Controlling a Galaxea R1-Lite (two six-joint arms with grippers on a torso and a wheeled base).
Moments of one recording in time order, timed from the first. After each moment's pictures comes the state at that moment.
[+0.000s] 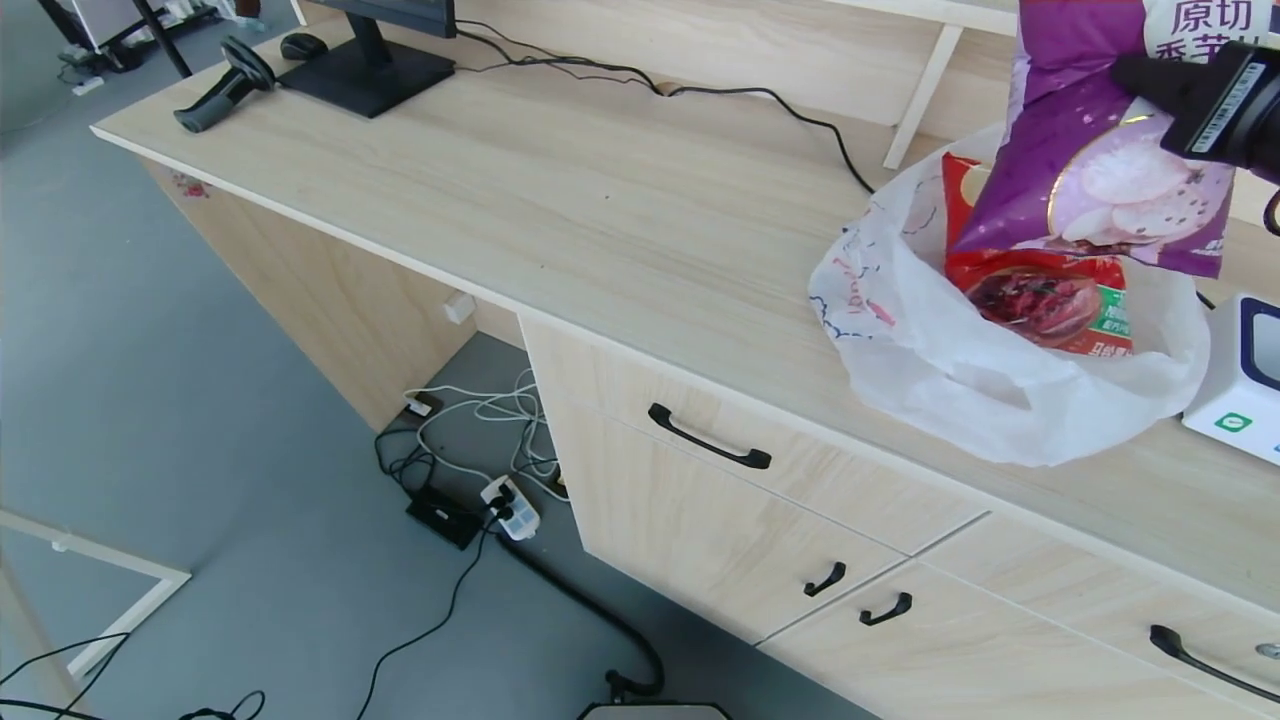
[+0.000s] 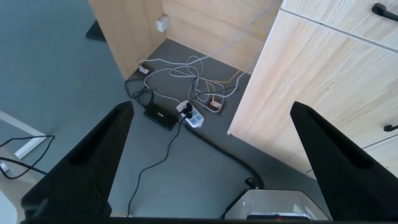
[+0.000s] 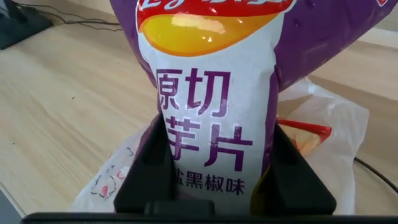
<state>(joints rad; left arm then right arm) 0.00 0.00 0.00 -0.02 0.00 0.03 0.18 1.42 -1.18 -0.47 -0.07 0.01</state>
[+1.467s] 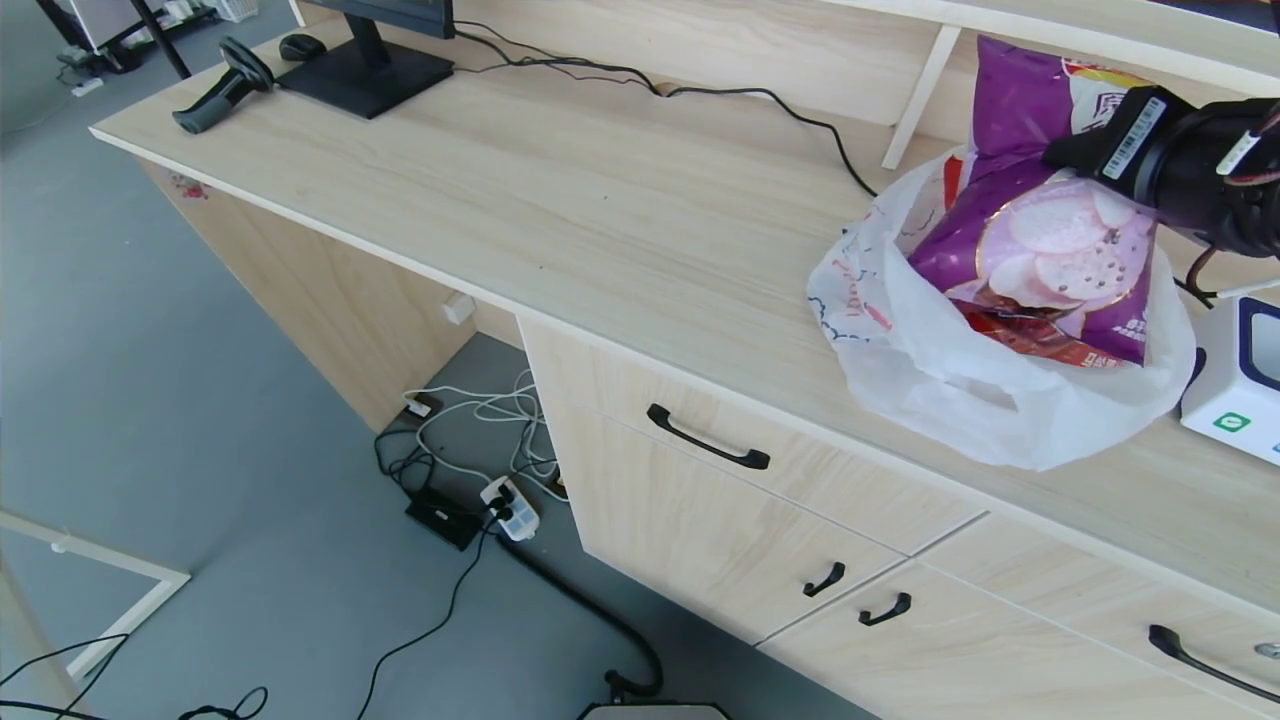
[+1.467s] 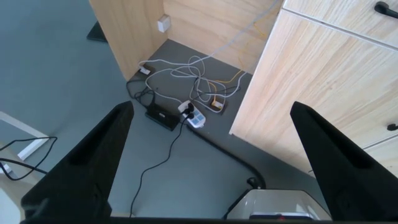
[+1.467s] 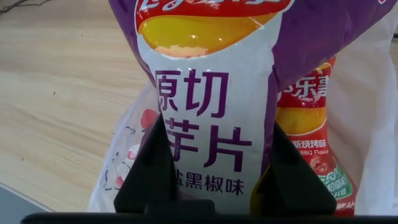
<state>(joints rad) 0.00 0.00 0.00 -0.03 0.00 0.04 0.30 1.50 -1.36 -0.07 -0.33 0.37</state>
